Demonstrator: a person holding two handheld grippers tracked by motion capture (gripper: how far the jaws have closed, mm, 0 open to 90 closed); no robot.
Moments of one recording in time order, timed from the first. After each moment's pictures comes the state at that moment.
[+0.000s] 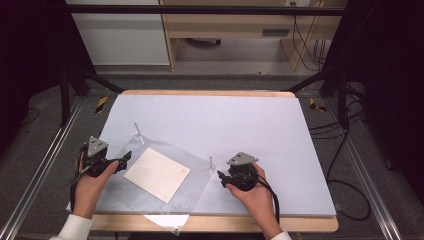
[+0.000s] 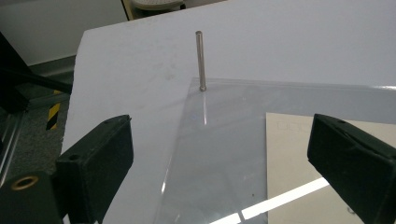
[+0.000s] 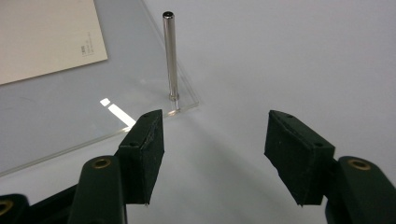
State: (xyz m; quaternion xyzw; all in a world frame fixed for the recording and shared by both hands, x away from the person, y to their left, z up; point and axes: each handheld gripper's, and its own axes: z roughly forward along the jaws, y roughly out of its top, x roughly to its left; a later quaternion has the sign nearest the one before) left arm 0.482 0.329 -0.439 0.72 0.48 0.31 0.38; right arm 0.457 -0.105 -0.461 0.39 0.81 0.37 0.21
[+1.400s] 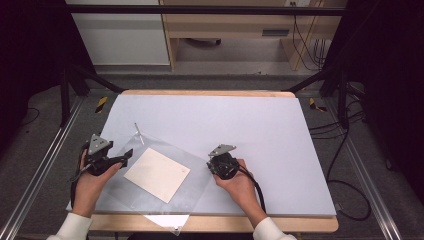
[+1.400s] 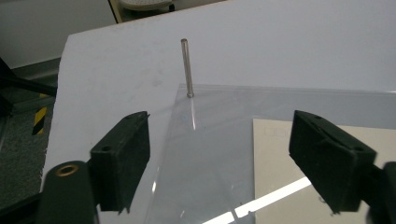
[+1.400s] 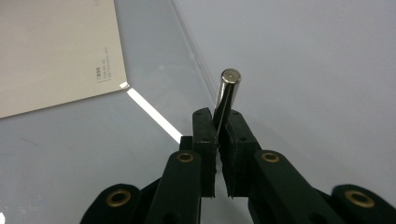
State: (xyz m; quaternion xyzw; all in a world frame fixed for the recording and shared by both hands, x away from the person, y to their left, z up) left arm 0.489 0.324 -0.433 0.73 0.47 0.30 0.39; right arm 0.495 -0.059 -0.470 0.36 0.85 0.36 0.16
